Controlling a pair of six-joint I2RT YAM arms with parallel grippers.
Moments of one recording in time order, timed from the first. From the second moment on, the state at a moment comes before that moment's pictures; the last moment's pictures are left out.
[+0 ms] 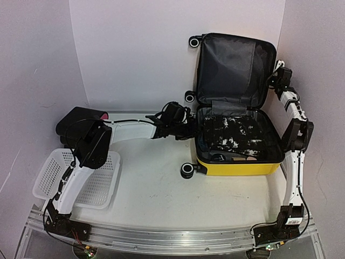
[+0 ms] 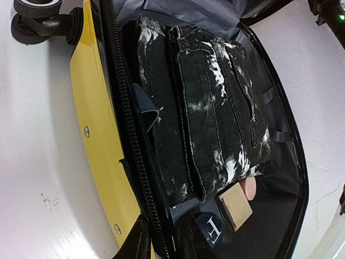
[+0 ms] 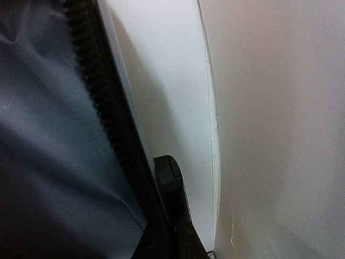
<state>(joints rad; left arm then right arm) -0.84 2.44 2.04 -0.11 0.23 -0.76 -0.18 2.59 2.69 -0.20 -0.04 0.18</state>
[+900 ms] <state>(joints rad) -0.84 1.99 1.63 -0.07 0.25 -0.47 -0.15 1.97 2.28 -0.82 0.08 0.15</state>
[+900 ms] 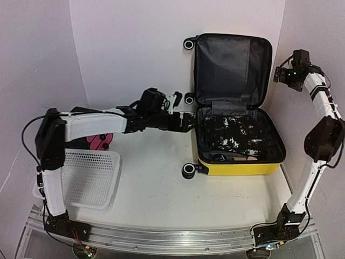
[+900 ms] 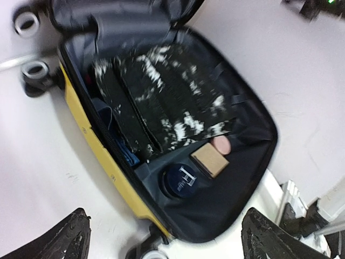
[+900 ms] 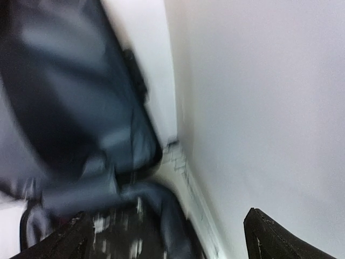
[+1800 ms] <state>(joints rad) -0.78 0.86 0.76 -0.60 -0.09 -0.65 -0.01 0.92 1.18 -1.09 -0.44 0.39</state>
